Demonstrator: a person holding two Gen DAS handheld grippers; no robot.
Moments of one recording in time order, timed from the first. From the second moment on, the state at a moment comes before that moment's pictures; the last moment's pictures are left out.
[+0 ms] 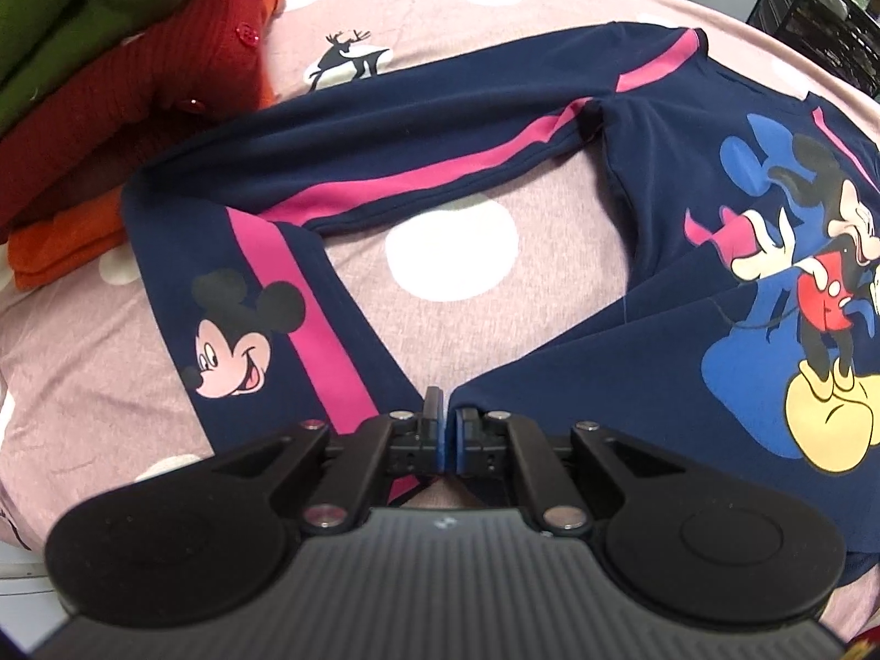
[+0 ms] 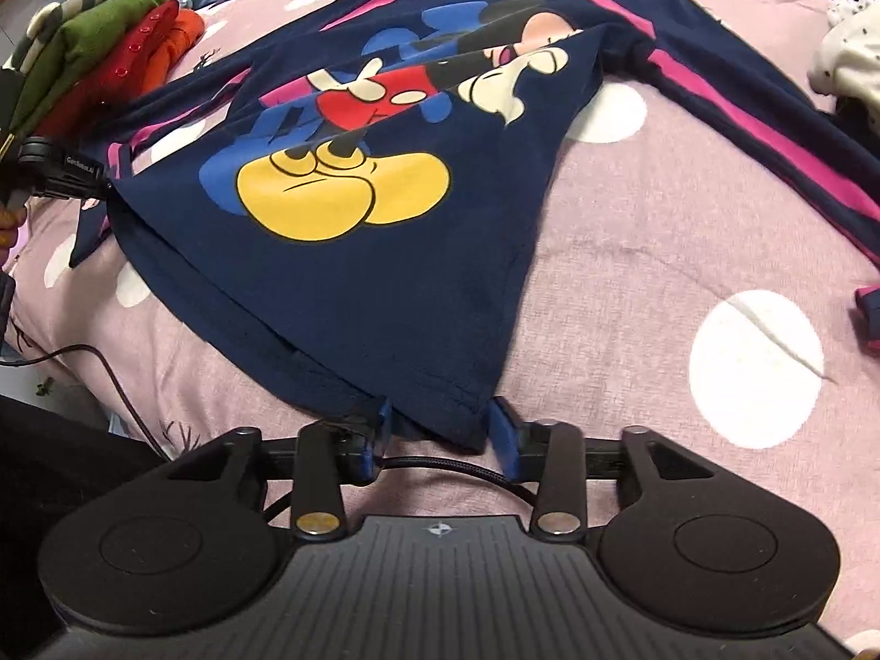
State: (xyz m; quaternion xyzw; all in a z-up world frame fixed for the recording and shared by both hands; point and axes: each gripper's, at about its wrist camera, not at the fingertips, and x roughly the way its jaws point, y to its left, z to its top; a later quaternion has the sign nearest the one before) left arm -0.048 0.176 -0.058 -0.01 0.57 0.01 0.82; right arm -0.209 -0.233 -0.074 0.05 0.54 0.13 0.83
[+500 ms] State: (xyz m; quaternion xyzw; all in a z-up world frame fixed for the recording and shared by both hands) left arm -0.129 0.108 -0.059 0.26 0.56 -0.20 0.76; right arm -0.241 -0.340 -0.034 0.23 0.56 0.03 0.80
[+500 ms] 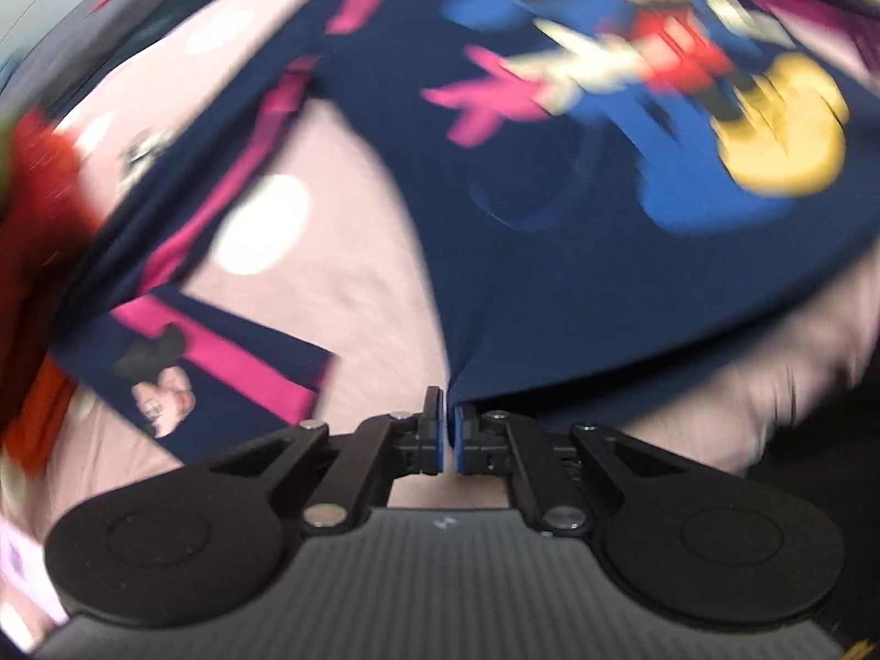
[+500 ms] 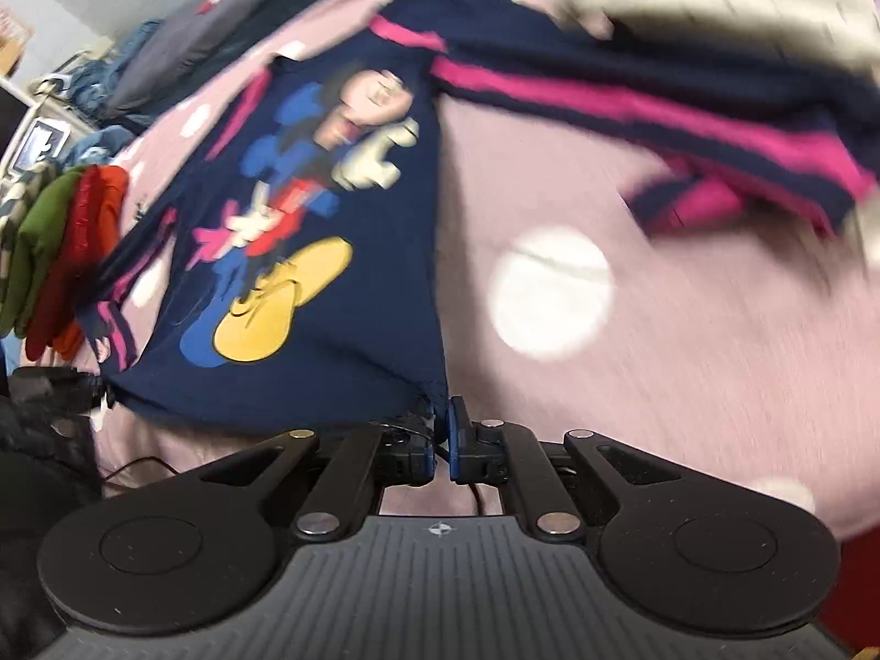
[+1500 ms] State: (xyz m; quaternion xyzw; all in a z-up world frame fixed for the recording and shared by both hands) left arm -0.106 0.134 -0.017 0.19 0.57 -0.13 0.79; right arm -0.260 -0.385 -0.021 0.21 0.52 -0.12 0.82
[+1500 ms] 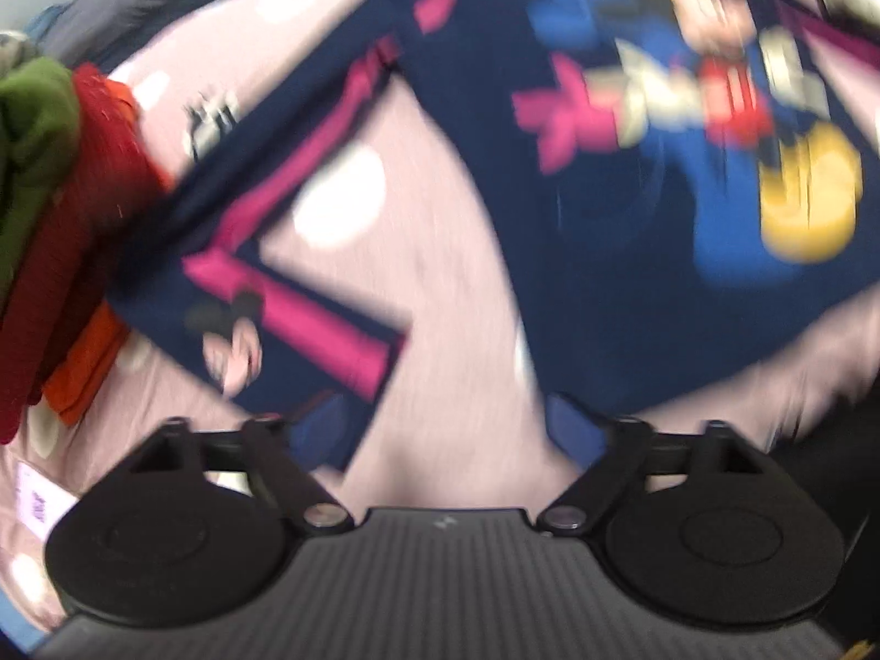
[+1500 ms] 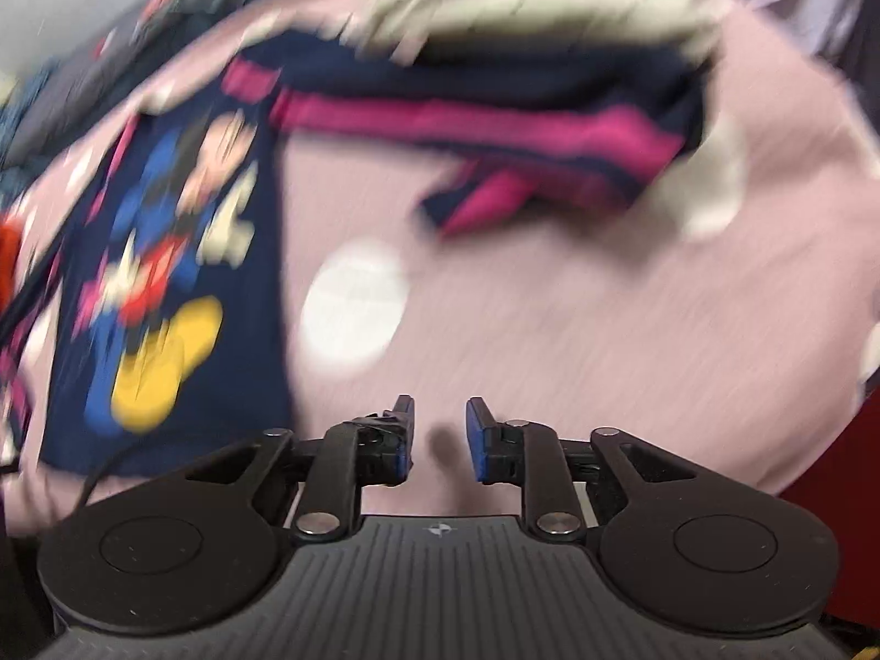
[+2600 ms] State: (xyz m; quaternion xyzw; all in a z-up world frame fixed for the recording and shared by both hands) left arm -0.035 -0.018 -0.034 0.08 0.58 -0.19 0.79; right arm -0.299 -0.480 0.009 0.24 0.34 -0.39 0.82
